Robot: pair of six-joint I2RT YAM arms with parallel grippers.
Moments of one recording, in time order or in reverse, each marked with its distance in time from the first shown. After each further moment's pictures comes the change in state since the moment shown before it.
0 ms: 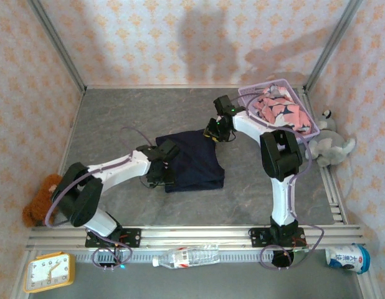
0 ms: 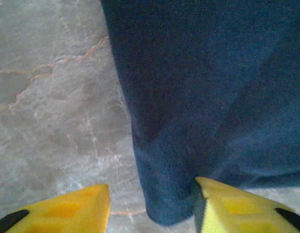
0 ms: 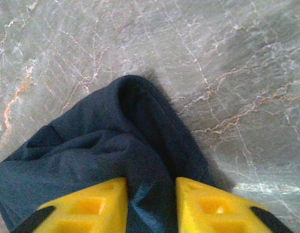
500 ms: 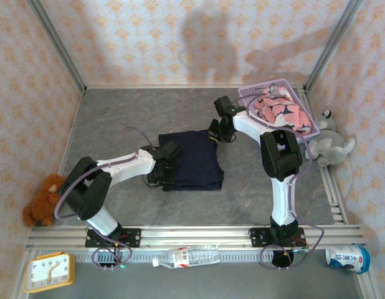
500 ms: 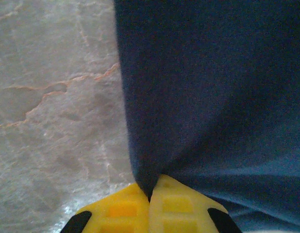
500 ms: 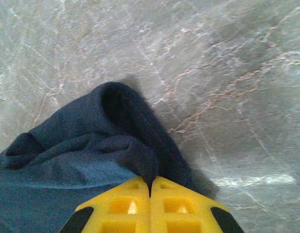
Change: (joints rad) left arm -0.003 0.029 -0.006 0.009 -0.063 -0.046; right arm -0.005 -0.002 -0.005 -0.044 0.082 0.052
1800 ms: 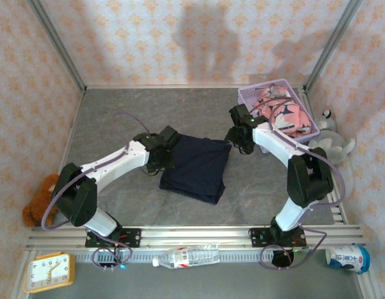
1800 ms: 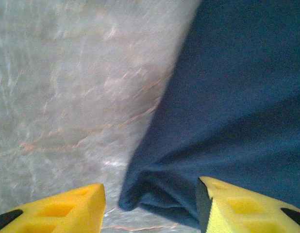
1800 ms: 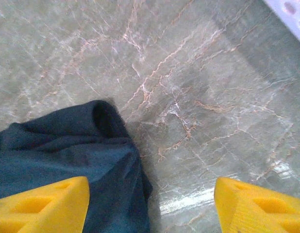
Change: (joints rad) left arm 0.025 -0.047 0.241 -0.134 -0.115 -0.012; right arm -0.019 -0.419 -0.317 -0.111 0.282 0.019
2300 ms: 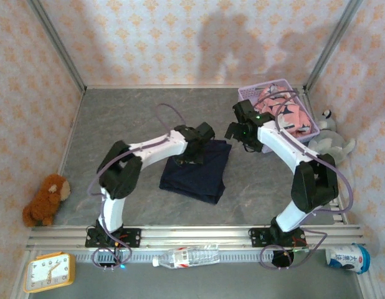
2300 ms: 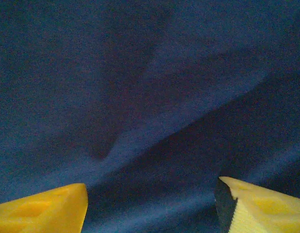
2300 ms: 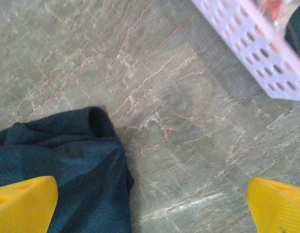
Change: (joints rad) left arm -0.145 0.476 0.375 0.007 -0.003 0.068; right arm -0.018 -0.055 0.055 -0.098 0.070 -0.066
